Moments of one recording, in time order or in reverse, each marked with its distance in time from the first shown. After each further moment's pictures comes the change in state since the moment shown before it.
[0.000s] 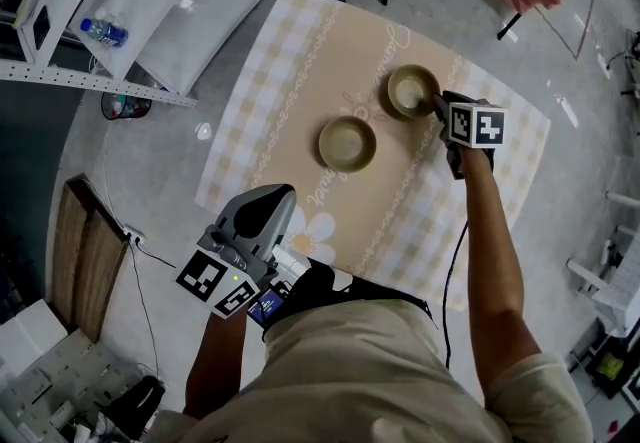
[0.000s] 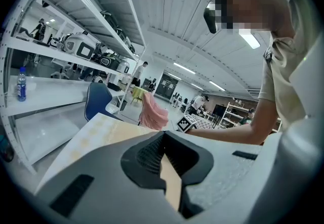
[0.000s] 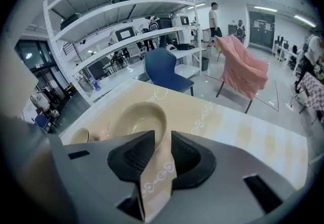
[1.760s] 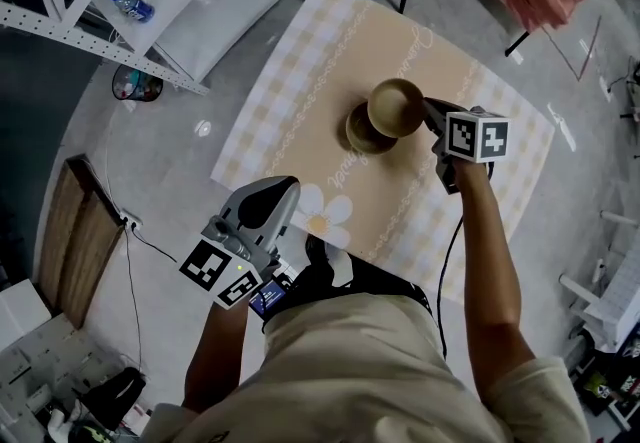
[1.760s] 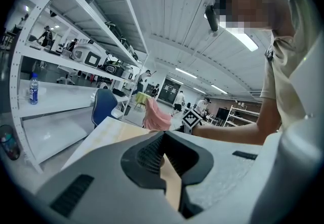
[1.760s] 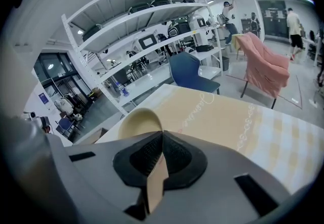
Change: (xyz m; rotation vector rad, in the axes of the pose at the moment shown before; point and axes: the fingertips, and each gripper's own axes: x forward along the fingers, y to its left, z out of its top) left arm -0.067 -0.002 -0.005 0.006 -0.065 0.040; right arm -0.045 0.135 0.005 -0.024 -0.038 0.223
